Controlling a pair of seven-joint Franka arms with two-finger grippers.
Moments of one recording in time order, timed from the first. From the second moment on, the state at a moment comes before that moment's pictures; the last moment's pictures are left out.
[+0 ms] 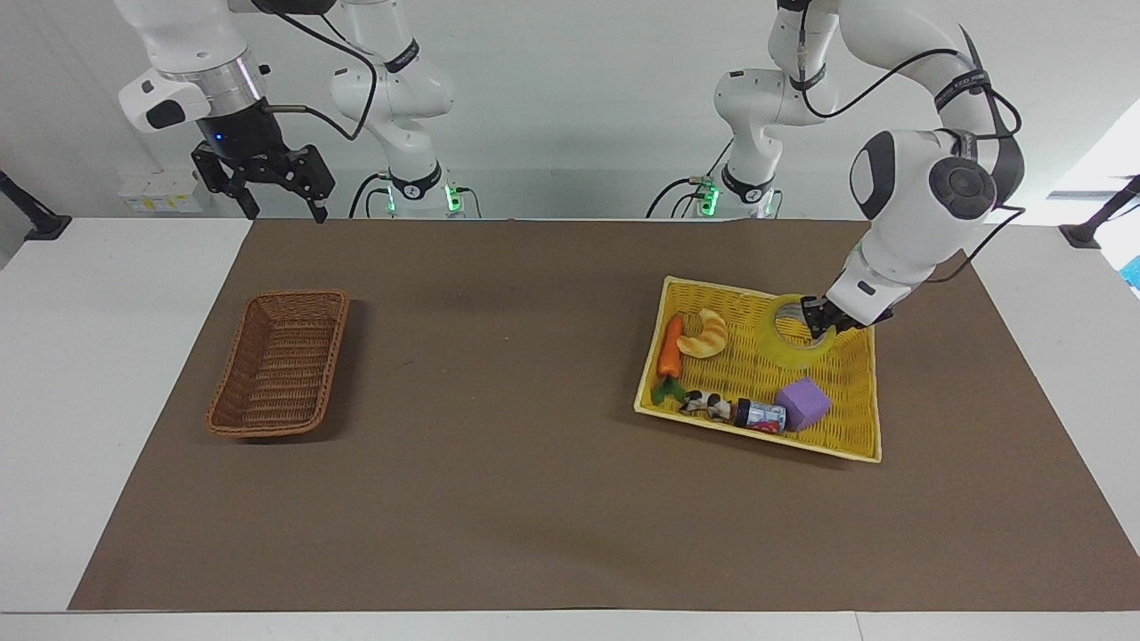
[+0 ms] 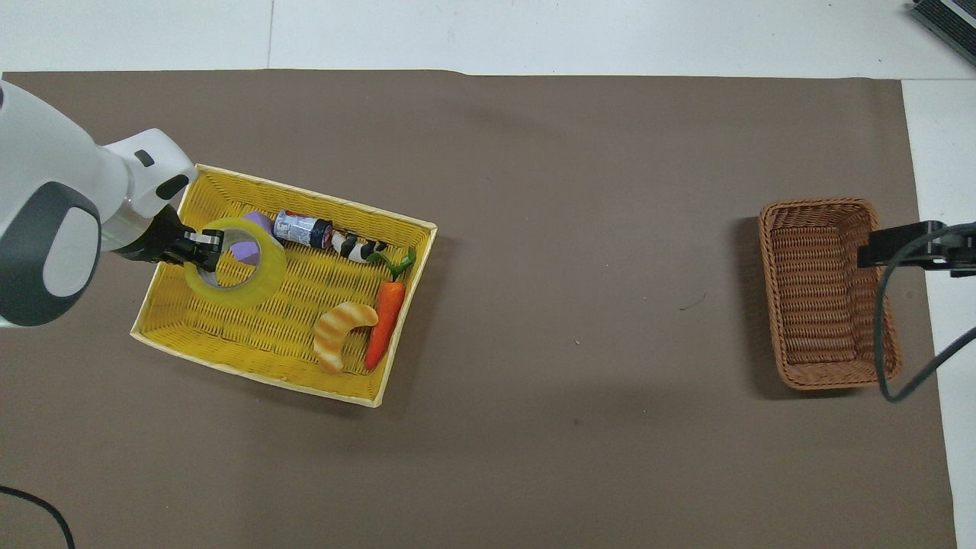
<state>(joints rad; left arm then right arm) -0.15 0.14 0.02 -1.74 -0.02 1.77 -0.04 0.06 -0.08 -0.07 -1.60 0.01 1.57 0.10</state>
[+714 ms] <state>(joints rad) -0.15 0.07 -0.02 -1.55 -0.08 1.51 -0.16 0.06 -0.08 -0.07 -1.60 0.01 1.57 0.10</state>
